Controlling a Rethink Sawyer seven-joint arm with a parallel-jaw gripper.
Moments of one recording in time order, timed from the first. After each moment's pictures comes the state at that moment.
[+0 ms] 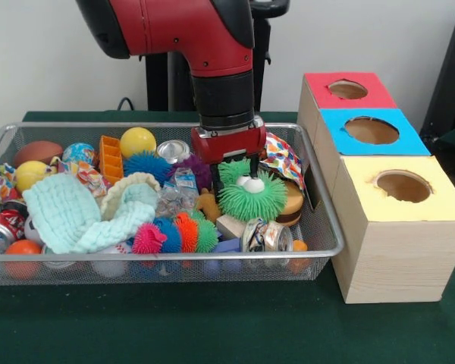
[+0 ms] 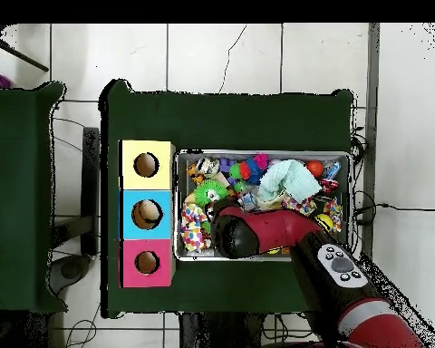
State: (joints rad) arm -0.57 -0.52 0.36 1.80 -0.60 0.15 1.58
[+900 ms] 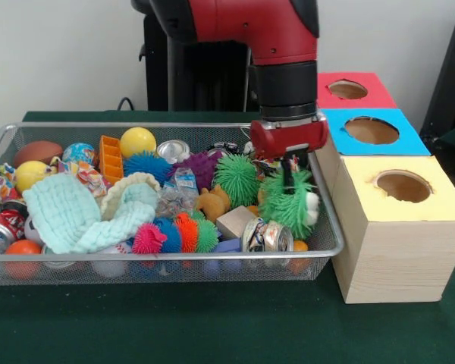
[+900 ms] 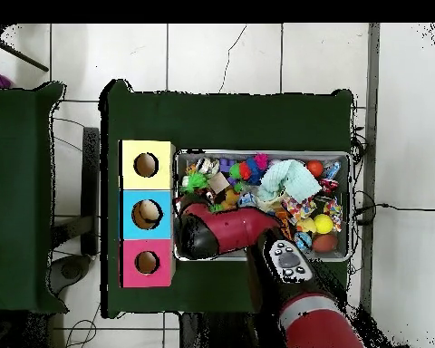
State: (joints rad) arm -0.32 -0.56 0.22 1.80 -0.44 -0.01 1.58
